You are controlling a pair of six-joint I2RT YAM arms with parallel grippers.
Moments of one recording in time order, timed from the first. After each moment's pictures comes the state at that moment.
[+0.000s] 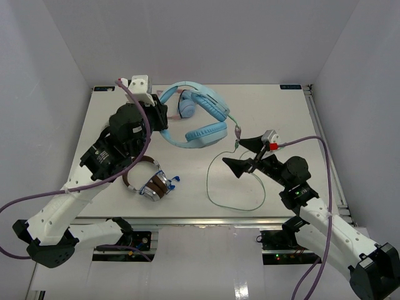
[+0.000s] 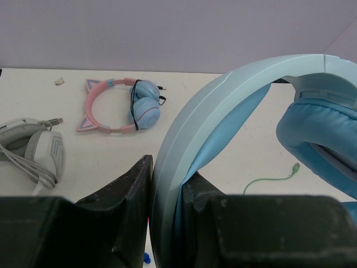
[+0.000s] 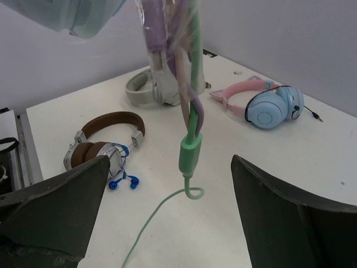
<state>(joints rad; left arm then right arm) -0.78 1.09 1.43 -0.48 -0.57 -0.29 0.56 0.75 0.40 0.54 -0.44 0.14</state>
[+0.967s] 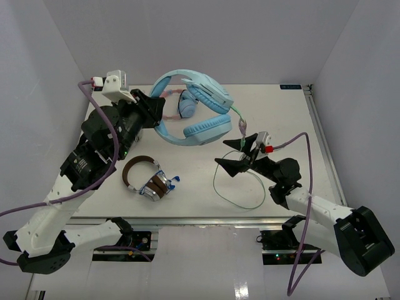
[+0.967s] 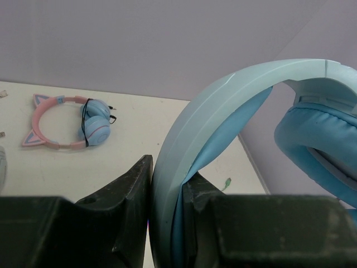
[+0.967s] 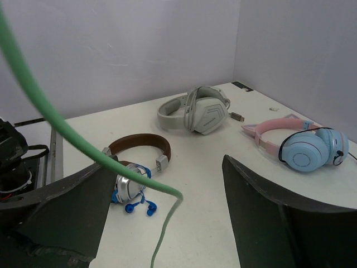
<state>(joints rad) -0.78 1.02 1.50 -0.46 -0.46 -0.43 0.57 1.04 0.33 1.10 -0.57 0.23</state>
